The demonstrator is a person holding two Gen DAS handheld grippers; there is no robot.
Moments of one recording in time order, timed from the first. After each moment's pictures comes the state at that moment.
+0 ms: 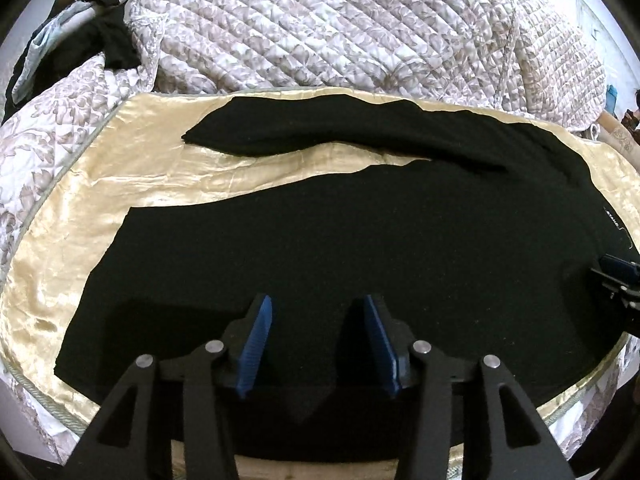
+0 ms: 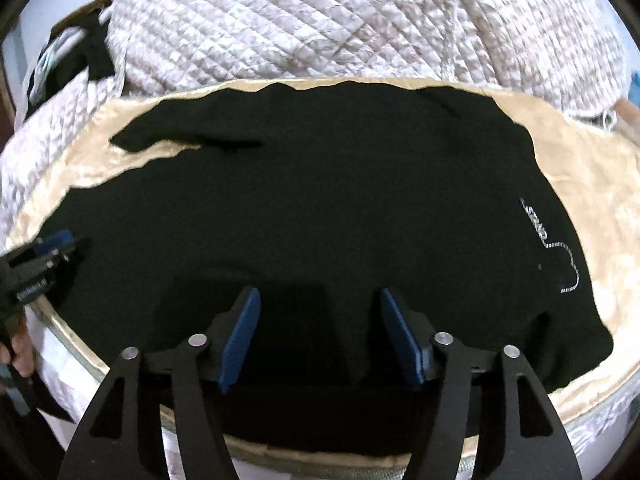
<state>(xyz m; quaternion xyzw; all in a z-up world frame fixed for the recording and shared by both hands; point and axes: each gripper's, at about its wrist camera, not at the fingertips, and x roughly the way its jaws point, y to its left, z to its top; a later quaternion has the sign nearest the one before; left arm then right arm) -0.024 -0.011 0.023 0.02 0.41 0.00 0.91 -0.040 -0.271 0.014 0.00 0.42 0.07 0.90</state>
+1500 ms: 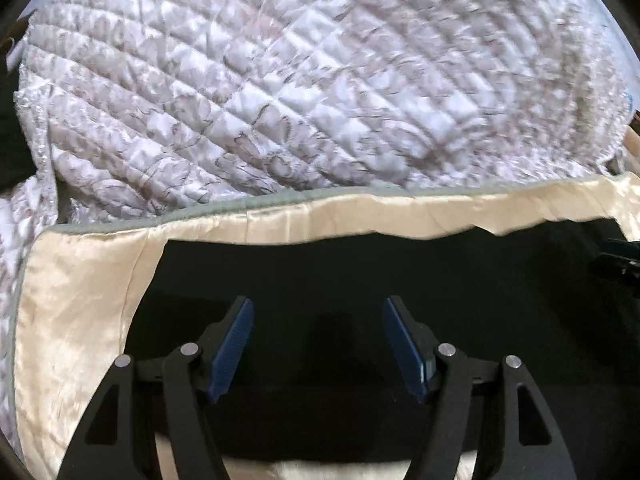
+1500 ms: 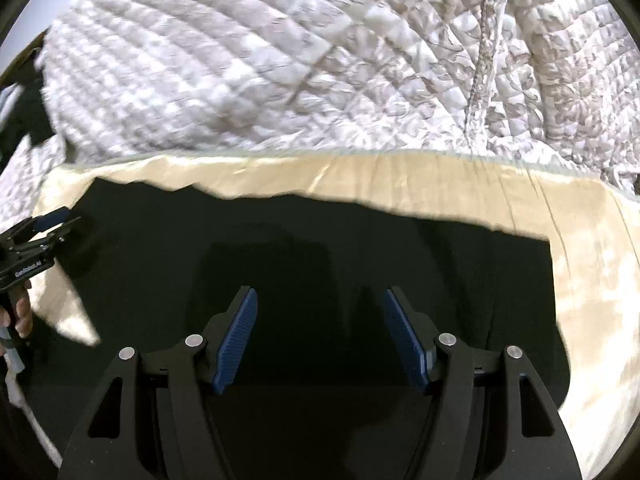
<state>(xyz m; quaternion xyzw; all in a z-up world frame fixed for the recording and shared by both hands) 0.242 -0.011 0.053 0.06 0.41 -0.03 0.91 0.202 -0.321 0.045 0.02 0.46 0.08 0.88</state>
